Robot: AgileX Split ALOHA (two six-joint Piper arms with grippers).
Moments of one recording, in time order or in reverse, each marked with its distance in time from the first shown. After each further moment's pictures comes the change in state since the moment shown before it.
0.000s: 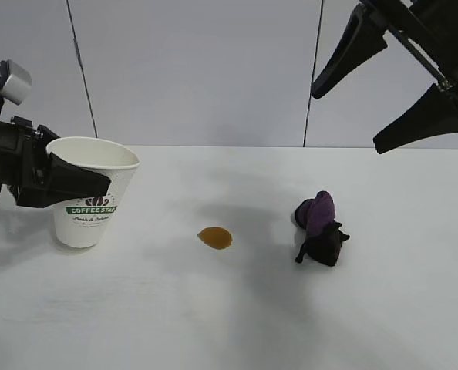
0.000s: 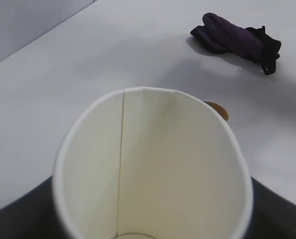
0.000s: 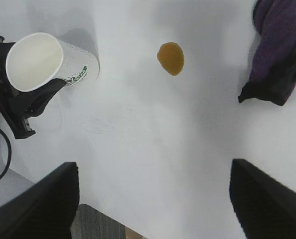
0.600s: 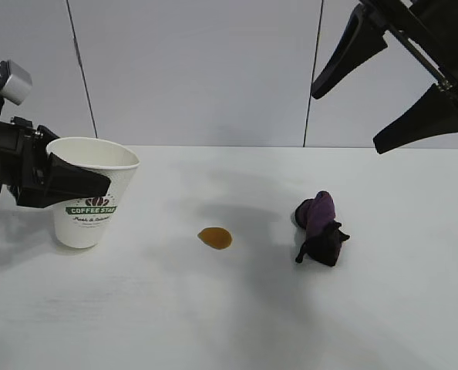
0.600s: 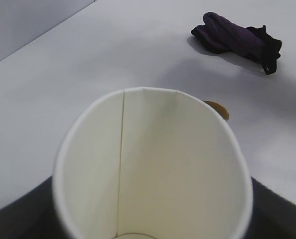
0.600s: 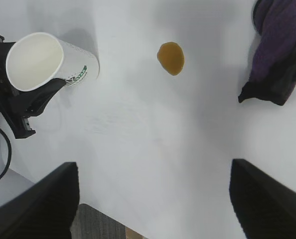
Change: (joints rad) left arm 0.000 0.000 0.000 0.000 -0.001 -0.016; right arm 0.000 0.000 0.000 0.000 0.000 0.000
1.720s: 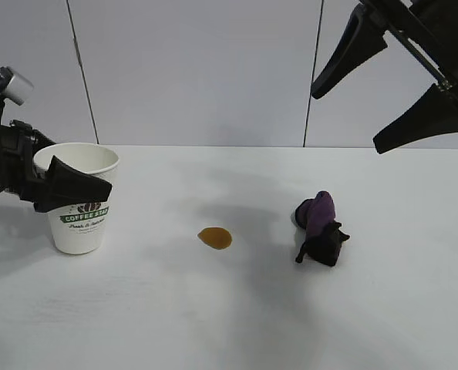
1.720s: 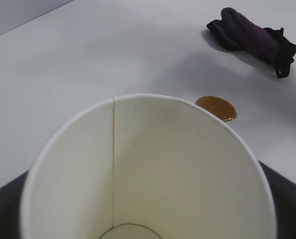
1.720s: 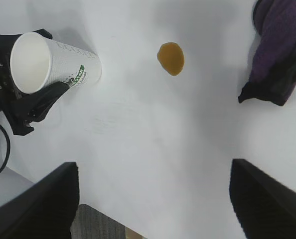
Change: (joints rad) left arm 0.000 0.000 0.000 0.000 -0.047 -0.129; right arm 0.000 0.000 0.000 0.000 -0.001 0.000
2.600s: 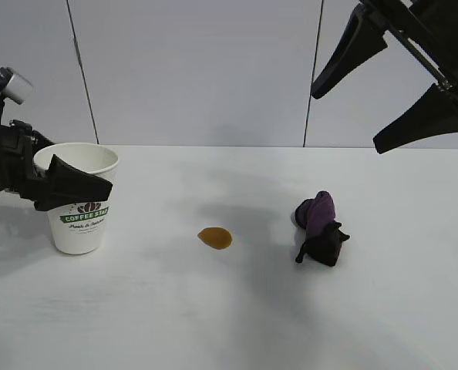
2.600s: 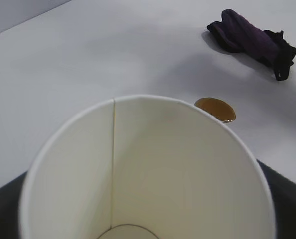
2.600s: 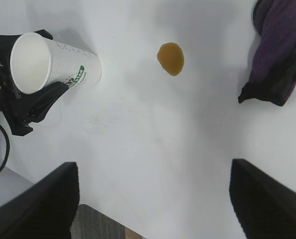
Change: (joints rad) left arm 0.000 0.000 0.000 0.037 -0.013 -0.042; right arm 0.000 0.000 0.000 0.000 -0.001 0.000
